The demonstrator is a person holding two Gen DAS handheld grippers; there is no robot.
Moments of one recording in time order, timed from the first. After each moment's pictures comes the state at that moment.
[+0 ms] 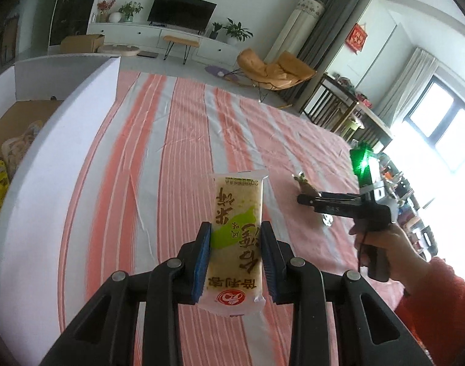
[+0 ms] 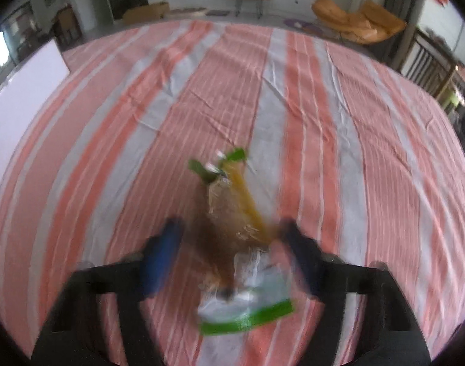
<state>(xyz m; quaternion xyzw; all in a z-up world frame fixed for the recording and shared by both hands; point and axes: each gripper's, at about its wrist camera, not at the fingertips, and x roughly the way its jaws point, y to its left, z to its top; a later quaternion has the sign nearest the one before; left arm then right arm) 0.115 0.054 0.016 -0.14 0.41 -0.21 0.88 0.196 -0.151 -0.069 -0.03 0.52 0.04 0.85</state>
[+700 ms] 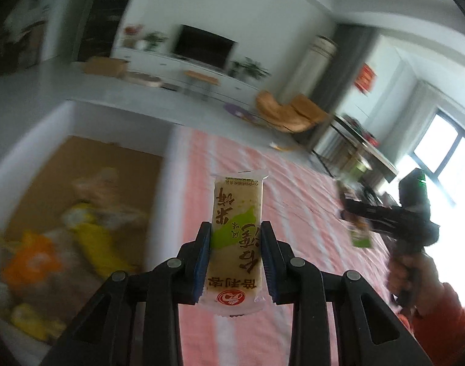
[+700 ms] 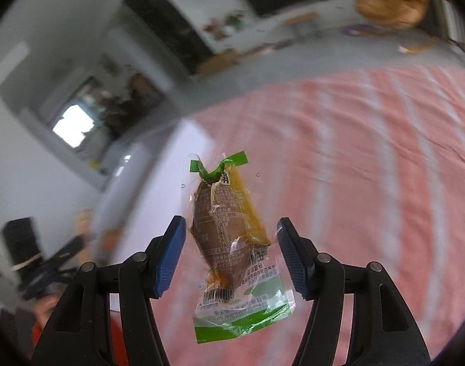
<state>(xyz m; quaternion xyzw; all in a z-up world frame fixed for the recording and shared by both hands) 0.085 0.203 0.102 -0.18 0.34 -0.14 0.91 0.161 -0.077 0.054 0.18 0.44 0.25 0.84</state>
